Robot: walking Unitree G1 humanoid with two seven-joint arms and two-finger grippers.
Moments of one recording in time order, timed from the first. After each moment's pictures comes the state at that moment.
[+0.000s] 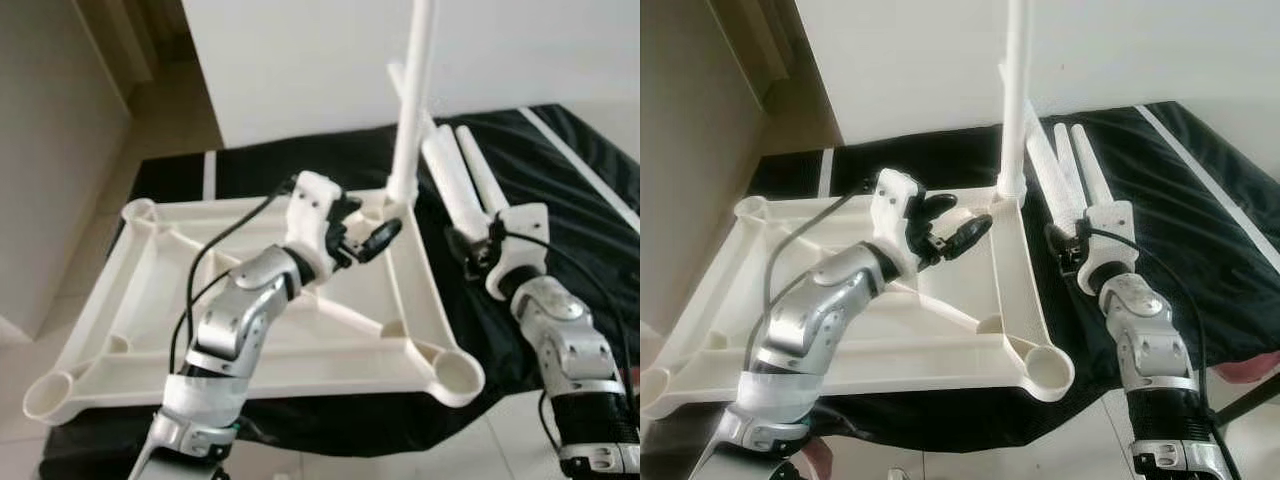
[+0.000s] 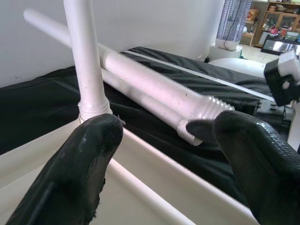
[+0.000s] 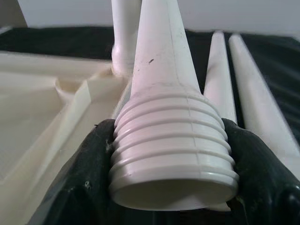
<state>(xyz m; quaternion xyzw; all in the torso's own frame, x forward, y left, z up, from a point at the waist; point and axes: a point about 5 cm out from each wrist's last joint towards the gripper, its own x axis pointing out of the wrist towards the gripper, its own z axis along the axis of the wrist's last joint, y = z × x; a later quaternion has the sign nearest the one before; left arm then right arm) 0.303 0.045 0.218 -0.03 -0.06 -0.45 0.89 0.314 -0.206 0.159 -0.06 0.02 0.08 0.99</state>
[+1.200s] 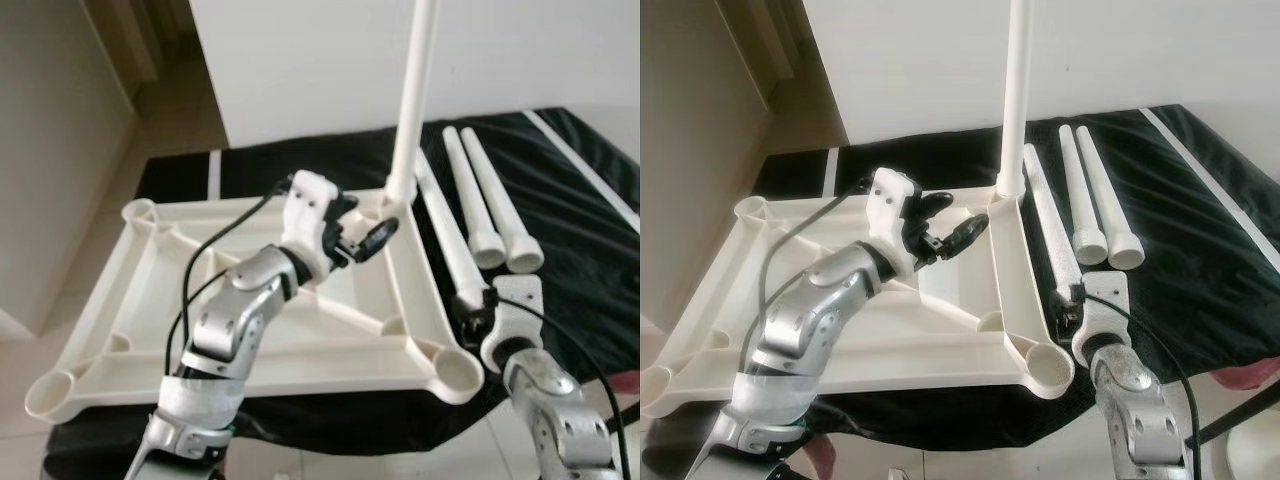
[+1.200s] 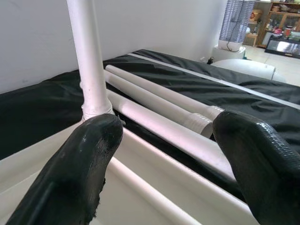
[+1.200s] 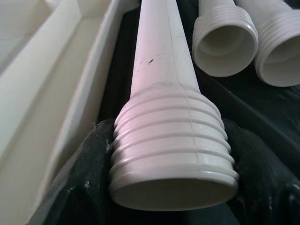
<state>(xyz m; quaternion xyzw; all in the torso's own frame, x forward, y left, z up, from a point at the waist) 0.302 0.047 0.220 -0.02 -0.06 -0.45 0.89 0.246 -0.196 0.121 -0.03 0.10 0.00 0.99</state>
